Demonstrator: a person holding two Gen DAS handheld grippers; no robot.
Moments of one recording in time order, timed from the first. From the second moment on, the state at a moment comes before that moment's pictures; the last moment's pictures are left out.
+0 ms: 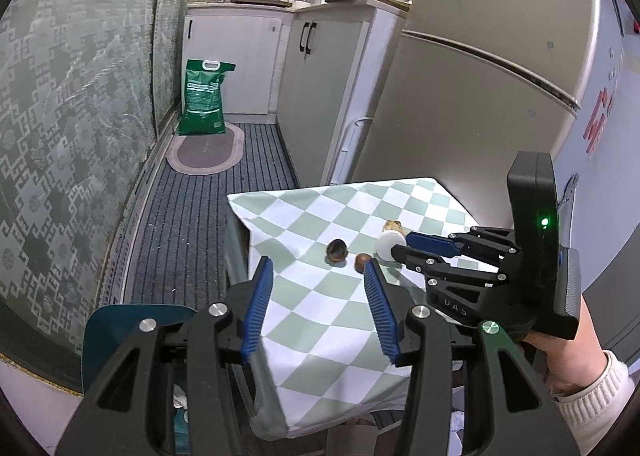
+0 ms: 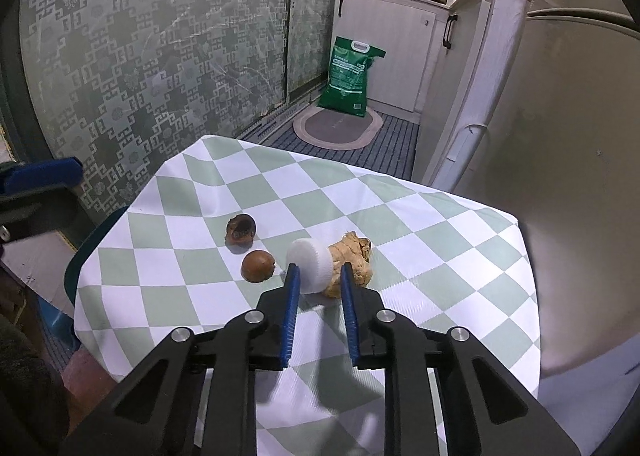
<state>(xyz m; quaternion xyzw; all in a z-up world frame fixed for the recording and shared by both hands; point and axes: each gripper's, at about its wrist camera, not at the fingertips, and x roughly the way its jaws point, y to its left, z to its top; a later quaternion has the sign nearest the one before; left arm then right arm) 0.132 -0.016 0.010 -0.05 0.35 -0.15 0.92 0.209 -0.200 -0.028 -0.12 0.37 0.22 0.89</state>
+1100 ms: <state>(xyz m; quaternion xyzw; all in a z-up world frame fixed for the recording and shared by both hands) 0.156 -0.030 -0.017 -0.06 0.38 -0.13 0.91 0.198 -0.180 -0.039 -0.25 0.32 0.23 0.89</state>
